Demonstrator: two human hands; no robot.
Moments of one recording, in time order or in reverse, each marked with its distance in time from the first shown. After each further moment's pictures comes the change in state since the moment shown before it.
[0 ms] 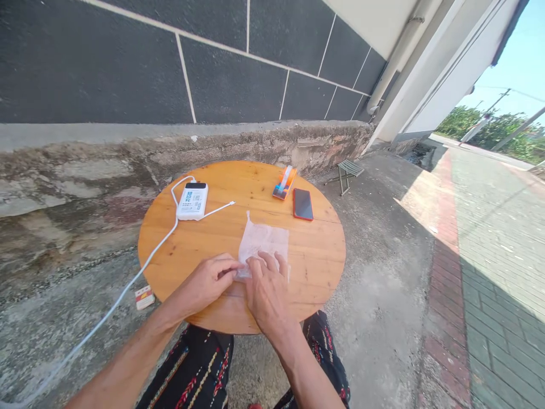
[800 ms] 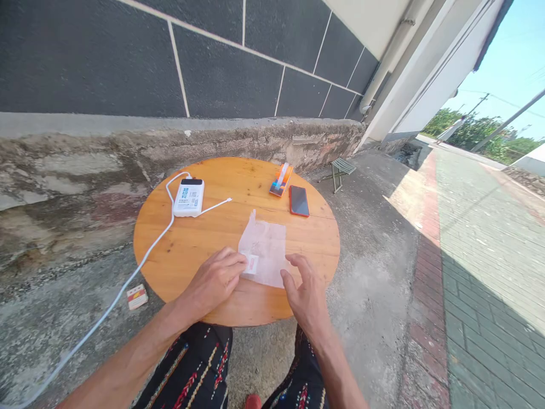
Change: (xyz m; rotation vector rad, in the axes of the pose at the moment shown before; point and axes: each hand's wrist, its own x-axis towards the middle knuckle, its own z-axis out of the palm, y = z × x) left_hand -0.004 -0.001 0.009 0.418 0.008 0.319; right_hand -0.033 0.042 -0.037 0.251 0.093 0.338
